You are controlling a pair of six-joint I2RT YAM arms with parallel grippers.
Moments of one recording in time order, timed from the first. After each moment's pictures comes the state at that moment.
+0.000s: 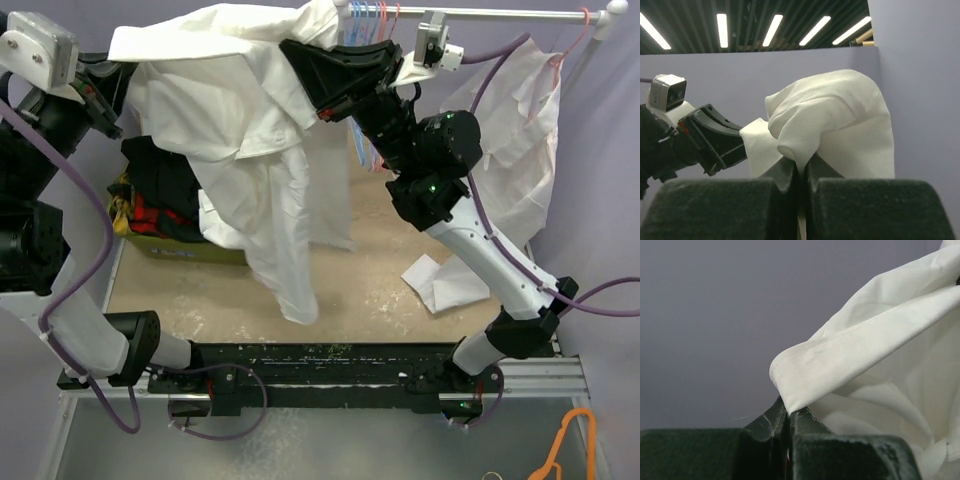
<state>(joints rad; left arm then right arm) 0.07 1.48 2.80 -0.98 0.52 0.17 0.85 1.58 1.97 0.48 -0.16 0.34</state>
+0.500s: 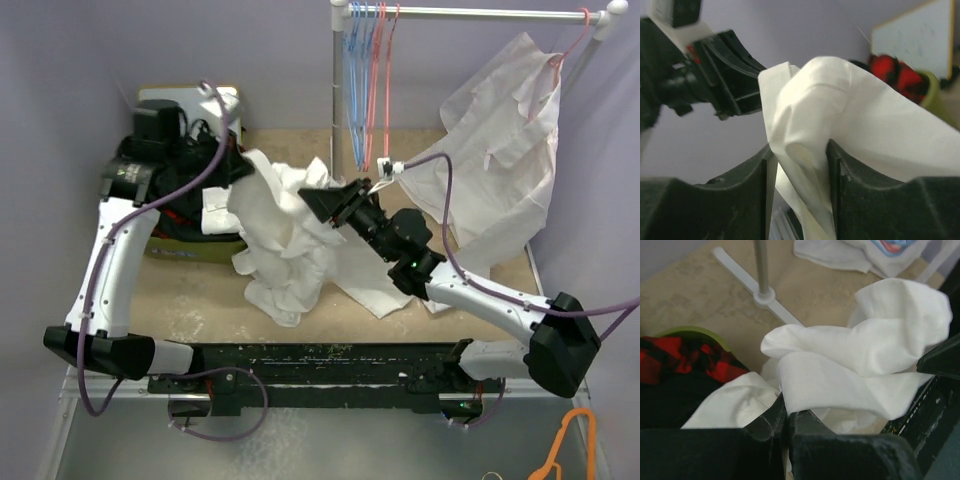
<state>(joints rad) -0.14 1.35 1.76 -0.85 0.61 0.14 0.83 1.26 0.90 0.68 0.06 0.79</state>
